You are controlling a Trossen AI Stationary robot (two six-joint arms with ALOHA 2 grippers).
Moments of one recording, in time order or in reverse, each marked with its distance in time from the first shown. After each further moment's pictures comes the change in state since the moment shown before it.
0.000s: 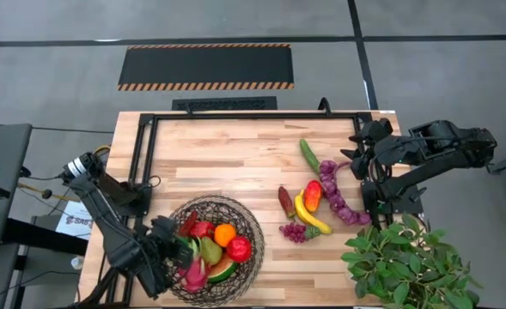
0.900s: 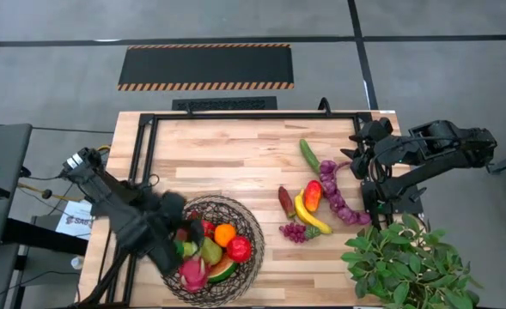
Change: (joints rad) left arm 0.172 -0.048 0.072 -0.110 -0.455 0.323; right arm 0.000 0.000 0.000 0.000 0.010 -0.011
